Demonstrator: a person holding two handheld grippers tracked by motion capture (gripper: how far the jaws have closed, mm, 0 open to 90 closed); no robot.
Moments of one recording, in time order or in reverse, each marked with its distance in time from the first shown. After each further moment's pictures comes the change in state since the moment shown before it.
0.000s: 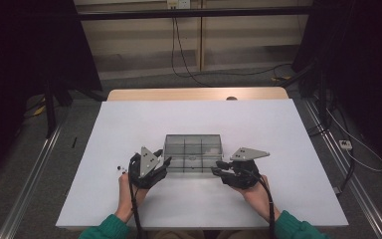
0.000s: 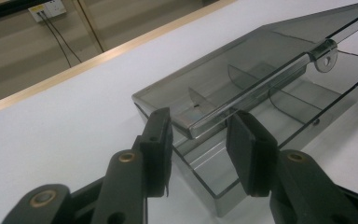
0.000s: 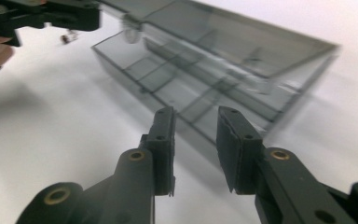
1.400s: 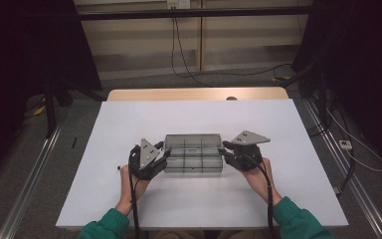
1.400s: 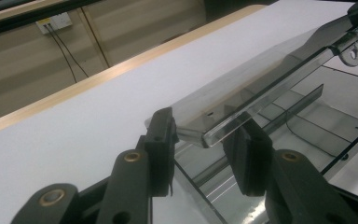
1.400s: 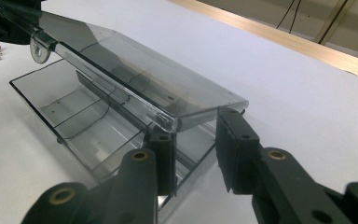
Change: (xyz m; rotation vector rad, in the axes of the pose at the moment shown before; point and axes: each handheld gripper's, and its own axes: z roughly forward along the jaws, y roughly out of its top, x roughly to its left) left arm 0.011 0.010 0.012 -0.044 0.009 -0.007; right arm -0.023 0.032 0.006 -0.048 -0.183 -0.092
